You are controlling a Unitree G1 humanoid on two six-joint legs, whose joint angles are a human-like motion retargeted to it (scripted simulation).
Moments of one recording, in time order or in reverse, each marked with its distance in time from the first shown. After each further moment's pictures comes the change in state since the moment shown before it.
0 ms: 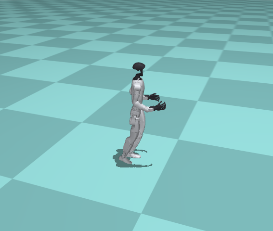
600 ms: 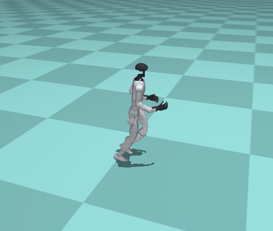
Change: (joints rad) left arm -0.015 -0.050 0.022 0.025 0.058 -0.051 -0.115; right arm -0.148 -0.016 0.014 0.100 -0.018 -0.081 0.006; waist 0.008 0.019 -0.003; left_leg -0.327 0.148 0.196 0.750 0.131 0.162; right_leg -0.142 0.046 0.250 0.189 0.020 -0.069
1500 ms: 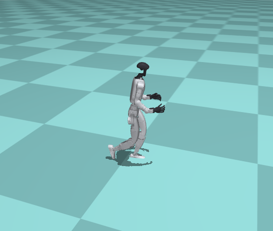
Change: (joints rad) left arm -0.338 0.156 -0.074 0.042 0.010 -0.015 -0.021; right arm 0.078 -0.021 -0.109 0.011 -0.012 0.037 0.095; waist 0.094 0.063 0.199; left_leg 0.141 -0.031 -0.287 -0.558 -0.153 -0.051; right_leg 0.010 0.073 -0.106 0.596 0.604 -0.033
